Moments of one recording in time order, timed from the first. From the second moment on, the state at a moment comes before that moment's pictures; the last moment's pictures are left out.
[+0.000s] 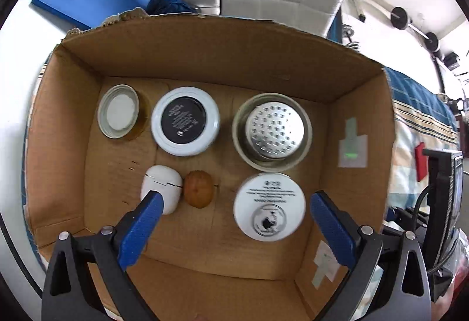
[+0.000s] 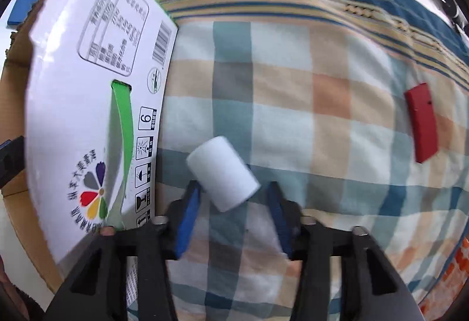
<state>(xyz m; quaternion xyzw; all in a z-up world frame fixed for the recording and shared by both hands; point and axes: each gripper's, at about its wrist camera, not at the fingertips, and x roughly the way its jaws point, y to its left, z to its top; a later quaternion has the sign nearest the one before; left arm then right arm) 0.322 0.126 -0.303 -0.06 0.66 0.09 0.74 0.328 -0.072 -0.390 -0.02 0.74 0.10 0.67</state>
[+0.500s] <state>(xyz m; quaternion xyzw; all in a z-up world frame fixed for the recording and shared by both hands) 0.325 0.048 -0.232 -0.05 0.62 0.01 0.79 0.264 -0.207 -0.358 0.12 0.74 0.04 0.66</state>
